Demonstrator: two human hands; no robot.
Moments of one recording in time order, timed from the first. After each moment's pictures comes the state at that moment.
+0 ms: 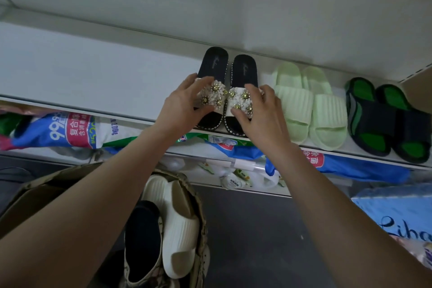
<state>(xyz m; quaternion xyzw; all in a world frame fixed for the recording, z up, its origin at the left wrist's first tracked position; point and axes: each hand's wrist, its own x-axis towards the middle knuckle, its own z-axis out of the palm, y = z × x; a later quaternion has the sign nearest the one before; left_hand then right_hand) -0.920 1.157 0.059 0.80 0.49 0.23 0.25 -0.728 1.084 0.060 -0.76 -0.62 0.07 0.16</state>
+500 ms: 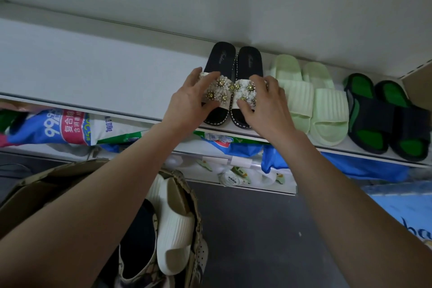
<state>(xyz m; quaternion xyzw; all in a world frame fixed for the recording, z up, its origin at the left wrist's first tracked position) -0.890 1.154 0.049 0.81 0.49 0.23 0.22 -0.701 1.096 0.063 -0.76 -0.63 0.07 0.14</state>
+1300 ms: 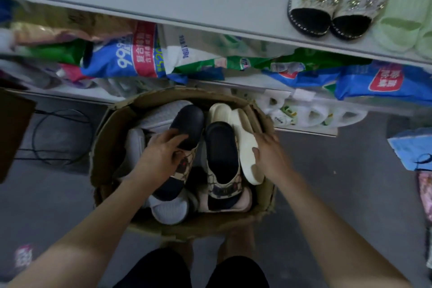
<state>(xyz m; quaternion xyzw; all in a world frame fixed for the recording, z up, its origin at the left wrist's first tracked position) -1.227 0.963 -0.070 0.82 0.51 0.03 0.27 -0.930 0.895 -0.090 -0.75 -0.61 0.26 -0.04</state>
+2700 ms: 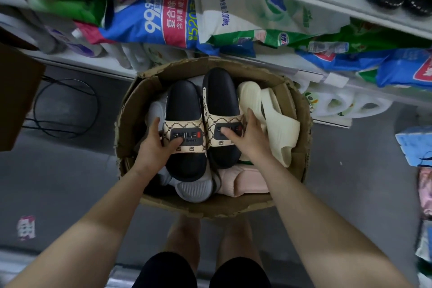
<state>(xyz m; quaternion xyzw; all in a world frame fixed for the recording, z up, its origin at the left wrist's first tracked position) -1.315 0.940 -0.104 0.47 0.70 0.10 0.52 -1.069 0.922 -0.107 -0.78 -0.45 0.42 0.11</state>
